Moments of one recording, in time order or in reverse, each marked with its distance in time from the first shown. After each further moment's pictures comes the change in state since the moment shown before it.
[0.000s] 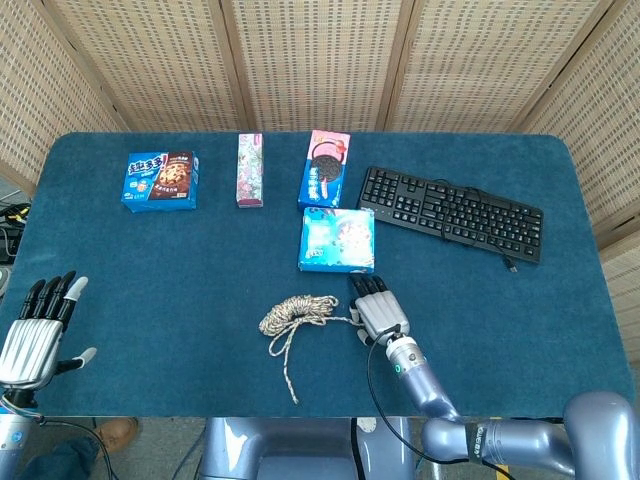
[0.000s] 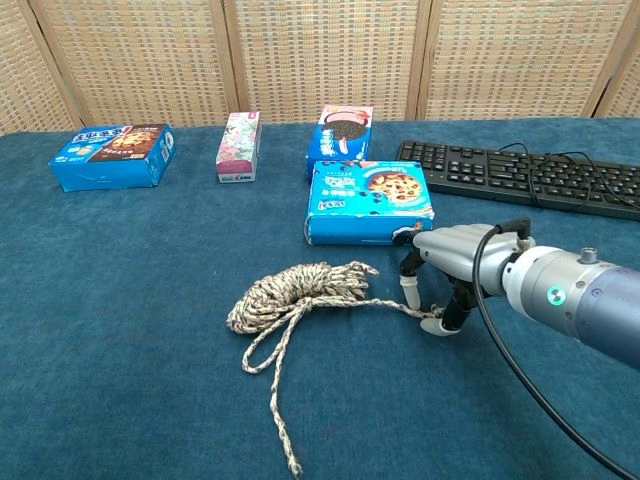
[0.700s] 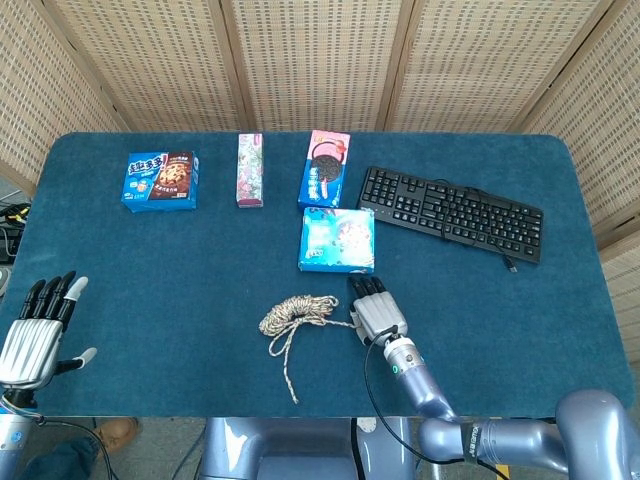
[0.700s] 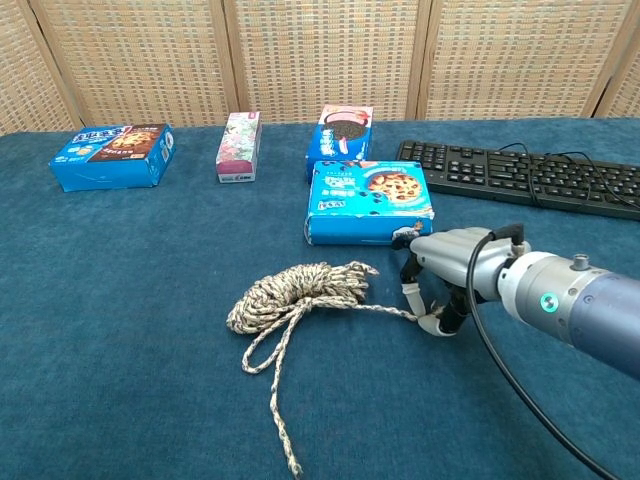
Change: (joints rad) left arm -0.001 0.001 0.003 -0.002 0.002 -0.001 -0.003; right arm 0.014 -0.020 -0.019 0.022 0.001 0.016 -0.015
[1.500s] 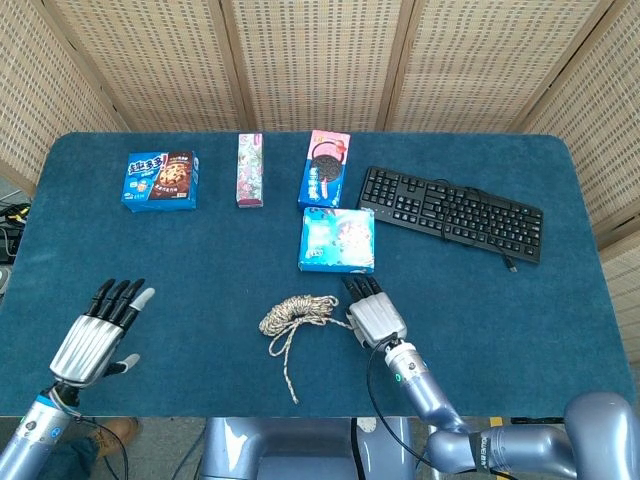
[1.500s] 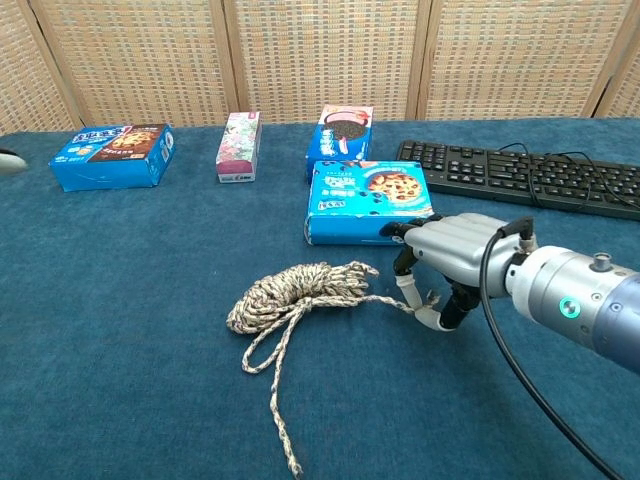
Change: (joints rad) left arm -0.125 -0.020 0.046 -0.033 0.187 -0.127 0.101; right arm -0.021 0.035 -0.042 -0.052 -0.150 0.053 0.005
